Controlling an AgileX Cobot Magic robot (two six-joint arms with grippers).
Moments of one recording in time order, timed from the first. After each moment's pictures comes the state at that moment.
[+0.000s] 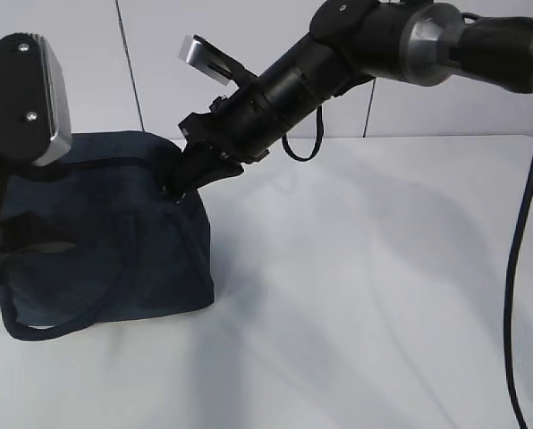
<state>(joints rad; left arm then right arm) -0.55 1.24 -0.86 0.02 0.62 0.79 0.42 2.30 -2.00 0.94 1.21 -0.67</state>
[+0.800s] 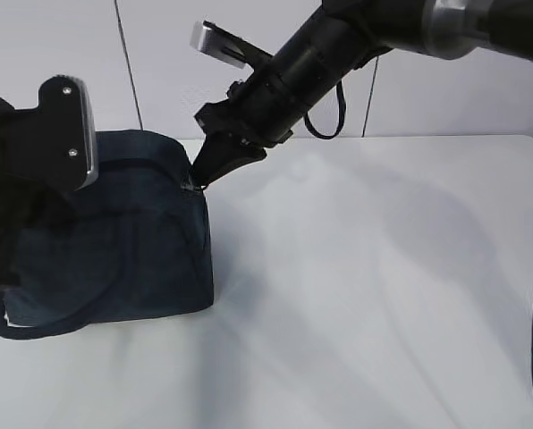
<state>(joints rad) -0.55 1.36 -0.86 0.27 0.60 0.65 0.41 2.24 -2.00 0.78 1.22 -0.58</state>
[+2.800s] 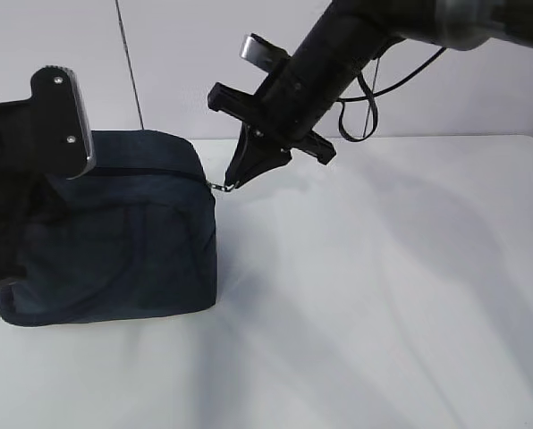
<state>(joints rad) -0.55 1.36 -0.86 0.32 0.59 0.51 0.39 2.22 -2.00 0.60 1.22 0.10</state>
